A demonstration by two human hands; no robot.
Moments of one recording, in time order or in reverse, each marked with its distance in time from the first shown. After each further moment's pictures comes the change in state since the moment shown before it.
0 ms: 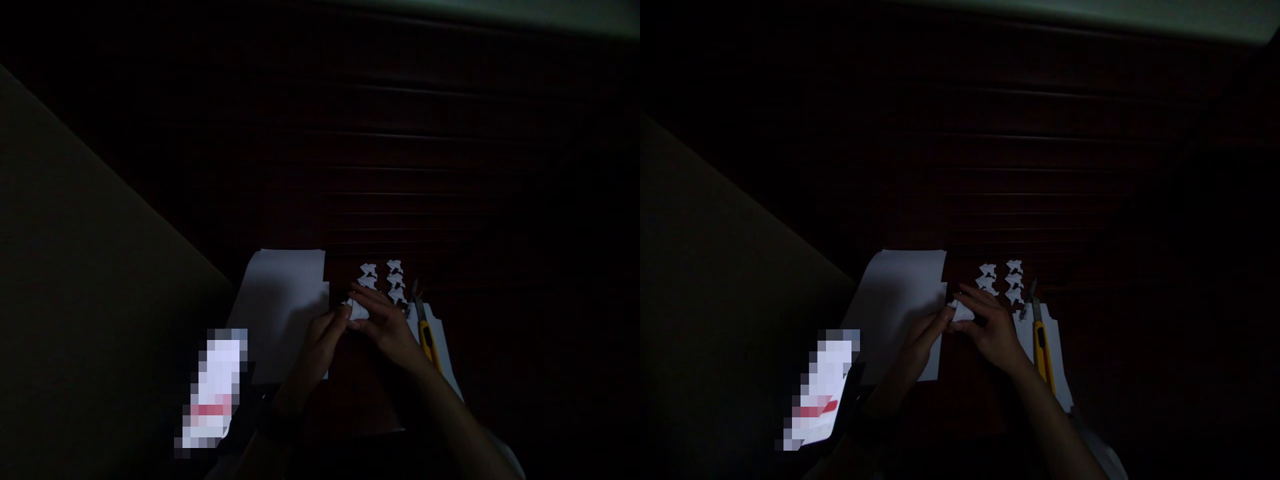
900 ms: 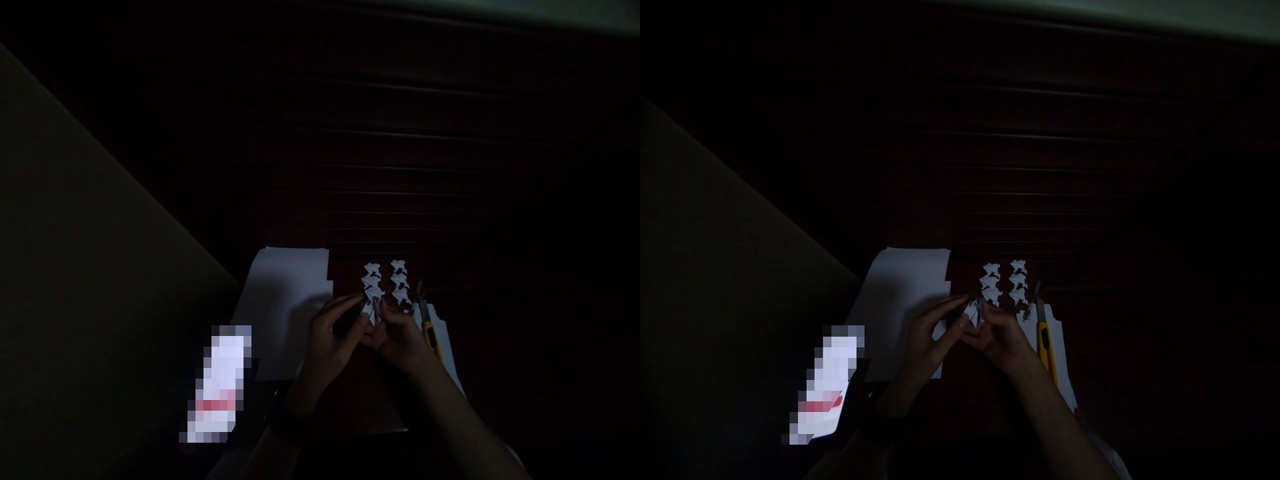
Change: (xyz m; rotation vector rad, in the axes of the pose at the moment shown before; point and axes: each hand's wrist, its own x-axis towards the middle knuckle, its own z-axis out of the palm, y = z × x) left_hand 0.000 0.006 0.010 0.312 0.152 0.314; right_hand -0.008 0.016 0.003 1.446 -0.069 0.646
